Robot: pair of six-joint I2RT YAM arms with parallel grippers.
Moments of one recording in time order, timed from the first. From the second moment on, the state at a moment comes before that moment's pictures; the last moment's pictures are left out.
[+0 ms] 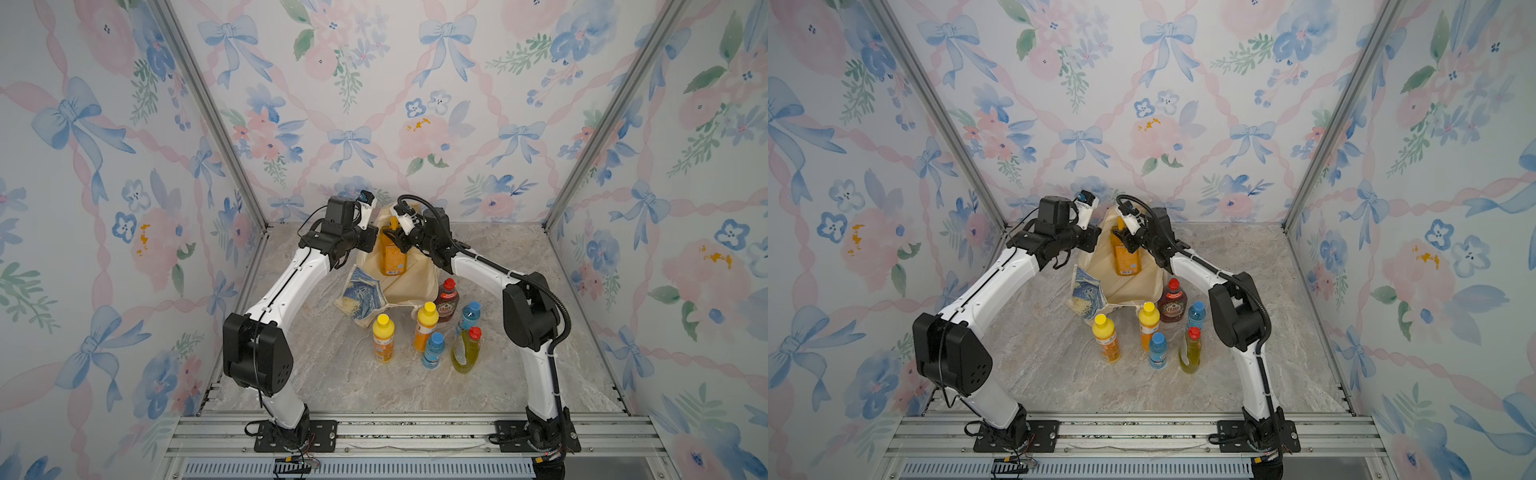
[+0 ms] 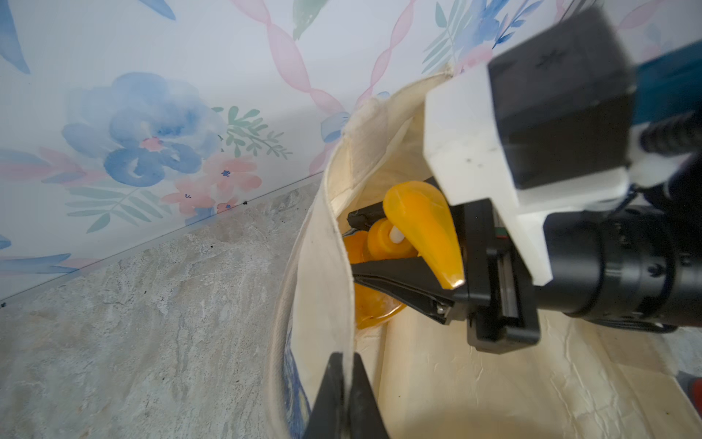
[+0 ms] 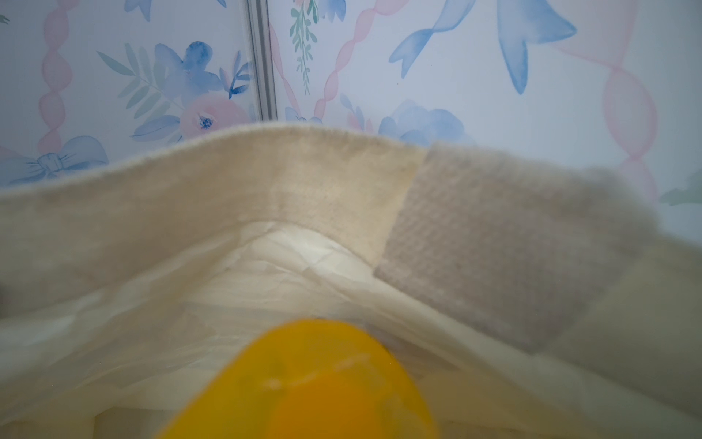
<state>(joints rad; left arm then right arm) -0.33 1.68 1.57 -0.47 0.16 0.06 0.54 2.19 1.79 0.15 -0.32 -0.17</state>
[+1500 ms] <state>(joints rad) -0.44 1.42 1.34 -0.64 -0.18 -0.42 0.56 2.11 1.67 0.31 -0.18 -0.11</state>
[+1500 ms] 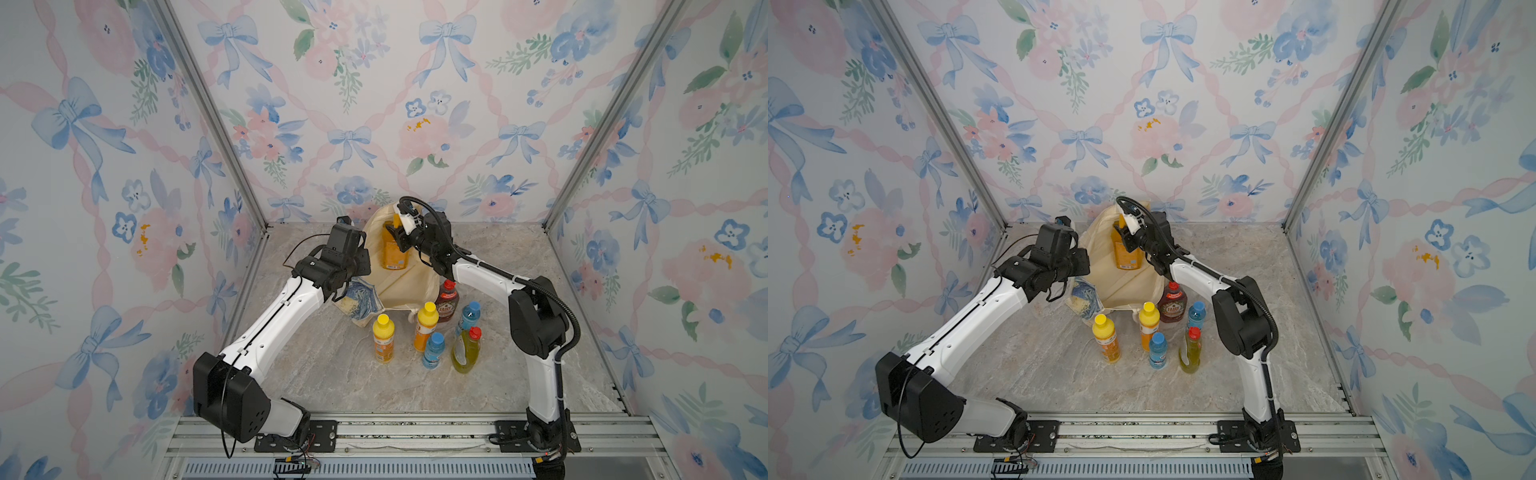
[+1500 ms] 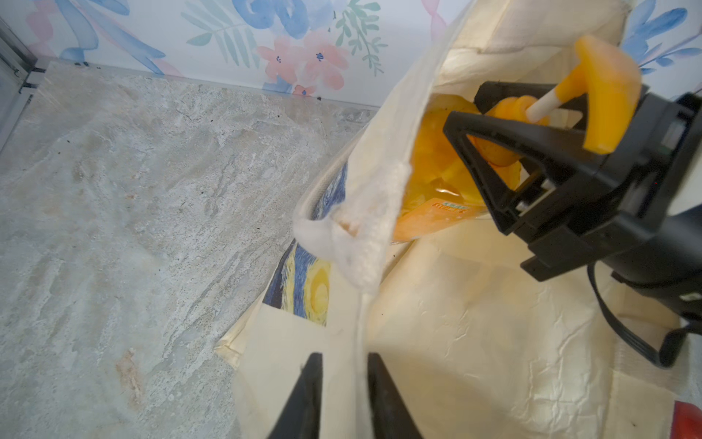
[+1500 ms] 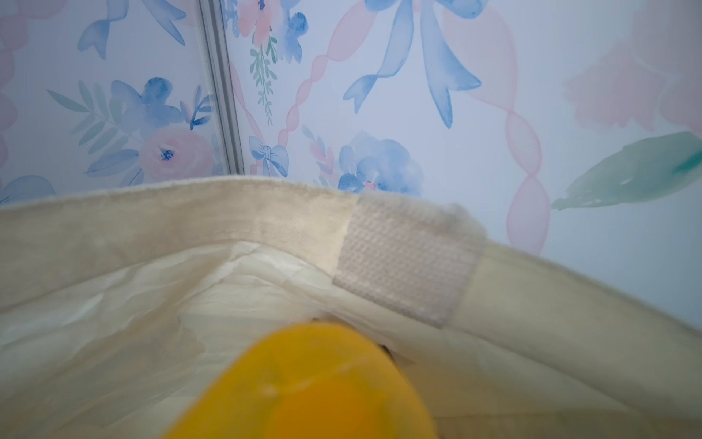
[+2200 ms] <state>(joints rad) -0.30 1.45 1.37 -0.69 0.13 -0.36 0.63 2.24 1.72 0.51 -0.18 -0.15</state>
